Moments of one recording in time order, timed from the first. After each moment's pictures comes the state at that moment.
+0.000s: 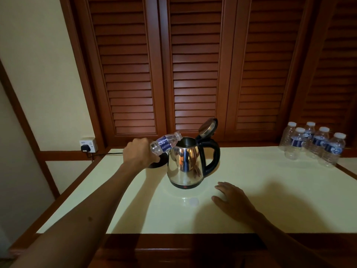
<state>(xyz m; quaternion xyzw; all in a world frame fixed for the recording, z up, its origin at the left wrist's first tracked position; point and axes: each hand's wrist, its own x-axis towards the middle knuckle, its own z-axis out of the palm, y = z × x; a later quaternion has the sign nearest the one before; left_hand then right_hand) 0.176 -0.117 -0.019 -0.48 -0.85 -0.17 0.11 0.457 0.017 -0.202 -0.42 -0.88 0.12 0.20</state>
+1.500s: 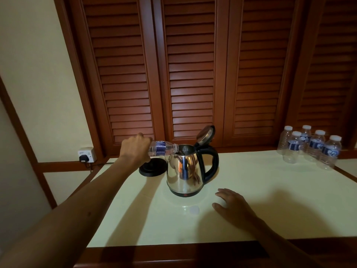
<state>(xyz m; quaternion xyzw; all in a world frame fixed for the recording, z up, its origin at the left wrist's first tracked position) 0.172 -0.110 0.017 -0.52 -0.82 0.02 0.24 0.456 0.010 -0.196 -0.43 -0.87 0.13 0.22</state>
